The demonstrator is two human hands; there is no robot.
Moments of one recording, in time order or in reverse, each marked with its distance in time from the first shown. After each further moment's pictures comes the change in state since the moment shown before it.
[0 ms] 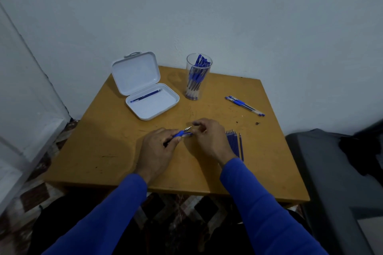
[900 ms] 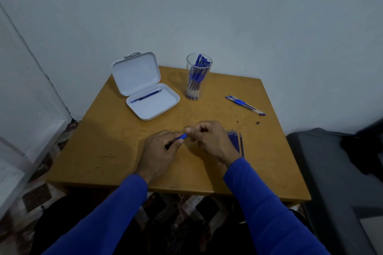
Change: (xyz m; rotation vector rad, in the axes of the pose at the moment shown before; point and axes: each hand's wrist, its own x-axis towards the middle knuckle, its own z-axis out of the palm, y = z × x) left_hand -0.003 0.002 -0.002 -0.047 -0.070 0.052; right_hand -0.014 -0.004 -0.011 0.396 -0.141 0.024
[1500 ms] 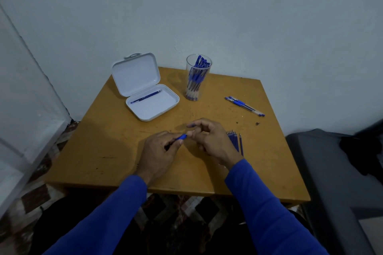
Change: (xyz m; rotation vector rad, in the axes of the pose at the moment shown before) left_hand 0.000 0.000 -0.001 0.008 0.002 0.000; right_hand -0.004 -0.002 -0.002 0.156 -0.045 -0.023
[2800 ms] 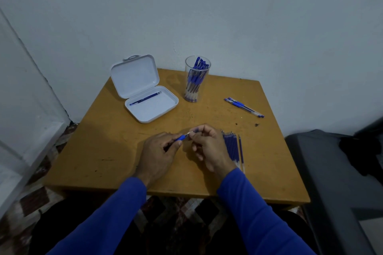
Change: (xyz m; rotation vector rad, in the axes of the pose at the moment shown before) left_hand 0.002 0.004 -0.001 0.012 -0.011 -0.029; right_hand -0.006 0.014 0.017 0.328 0.133 0.109
